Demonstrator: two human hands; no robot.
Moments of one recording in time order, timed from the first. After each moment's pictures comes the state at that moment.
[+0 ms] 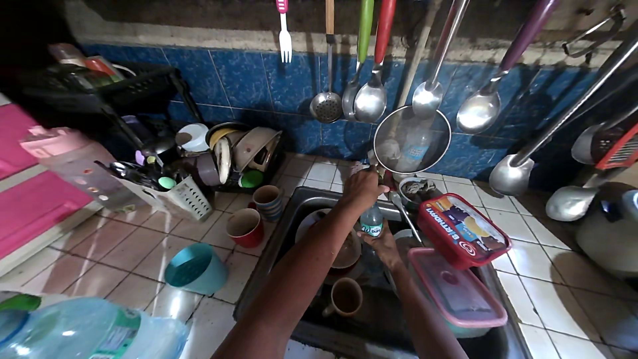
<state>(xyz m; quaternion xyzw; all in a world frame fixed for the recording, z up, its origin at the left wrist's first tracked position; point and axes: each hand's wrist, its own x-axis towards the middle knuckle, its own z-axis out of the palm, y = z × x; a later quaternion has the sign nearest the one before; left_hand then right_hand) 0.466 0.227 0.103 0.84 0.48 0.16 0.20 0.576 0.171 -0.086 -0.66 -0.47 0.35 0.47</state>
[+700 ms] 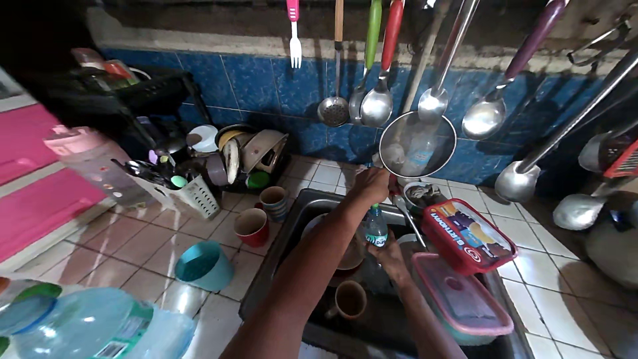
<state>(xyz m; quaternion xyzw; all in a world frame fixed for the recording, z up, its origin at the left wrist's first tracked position) 0.471 0.231 0.124 0.87 0.45 0.10 0.19 0.561 0.141 -0.069 -0.64 -0.45 0.38 0.50</state>
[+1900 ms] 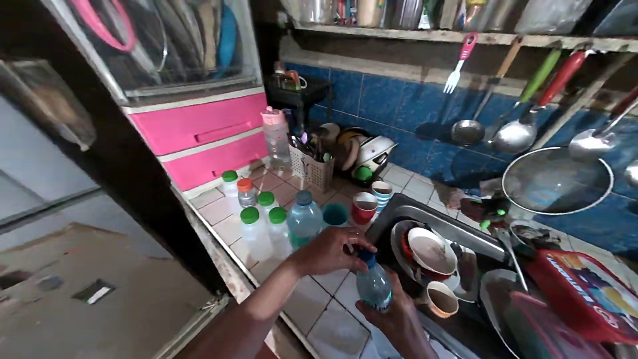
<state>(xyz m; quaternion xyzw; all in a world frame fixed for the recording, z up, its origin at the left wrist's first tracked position) 0.107 0.017 0.082 0.79 0.36 0.31 0.38 0.328 -0.027 -0.016 -0.43 -0.74 0.28 0.43</state>
